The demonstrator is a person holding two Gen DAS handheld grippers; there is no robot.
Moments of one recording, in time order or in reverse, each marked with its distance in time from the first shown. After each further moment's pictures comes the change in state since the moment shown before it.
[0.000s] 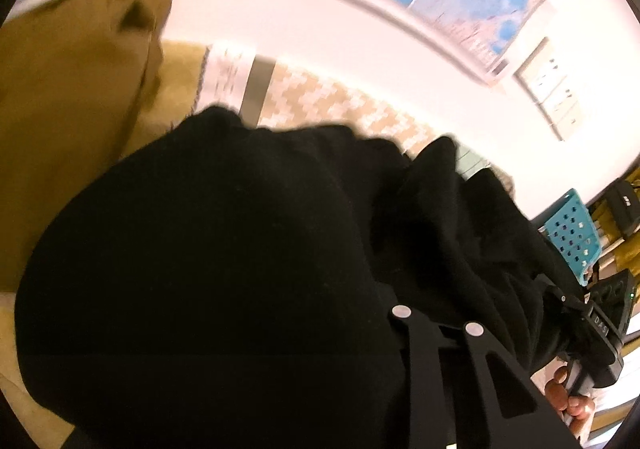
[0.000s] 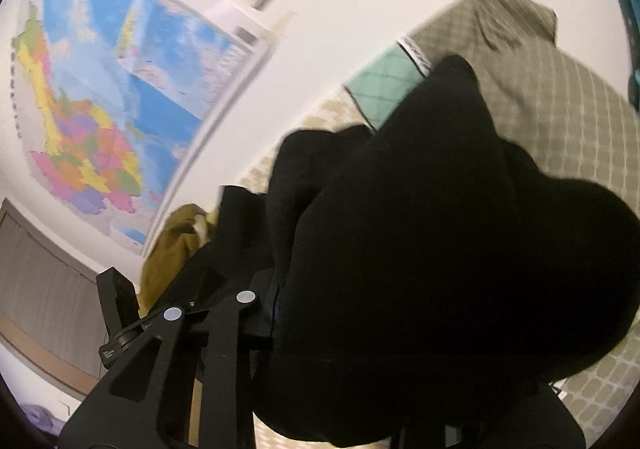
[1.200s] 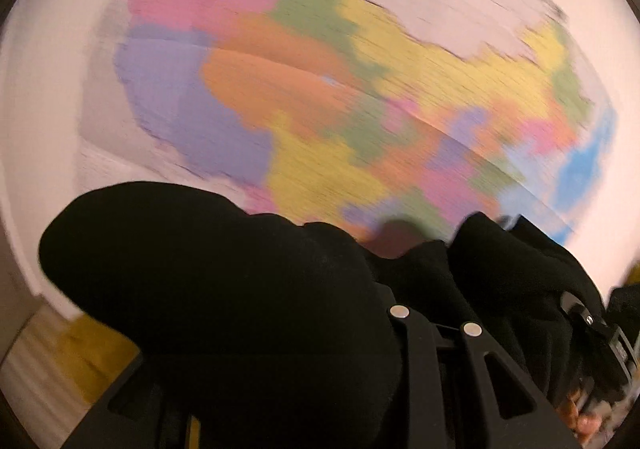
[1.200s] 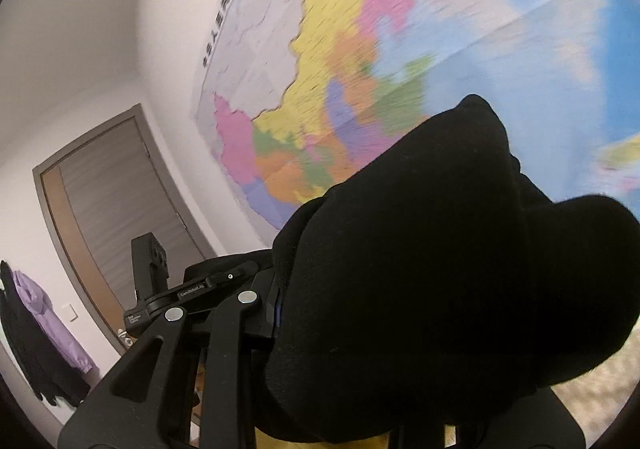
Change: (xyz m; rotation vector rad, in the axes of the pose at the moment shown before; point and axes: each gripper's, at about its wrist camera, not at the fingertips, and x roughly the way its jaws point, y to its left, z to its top) left arm -0.345 0.171 0.199 -0.061 -0.568 0.148; right arm 0.073 0.425 0.058 -0.517 -0.115 0.494
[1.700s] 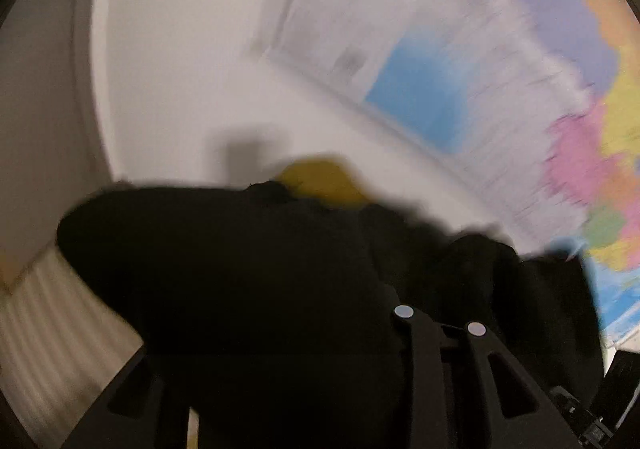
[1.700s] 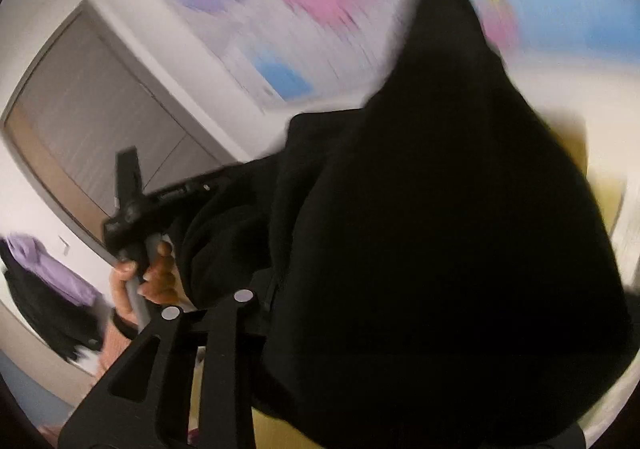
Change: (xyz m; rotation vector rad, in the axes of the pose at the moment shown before) left arm 0.072 0.249 -0.133 -0.271 0.256 0.328; right arm 0.178 -0.061 -0.208 0.145 0.560 0.005
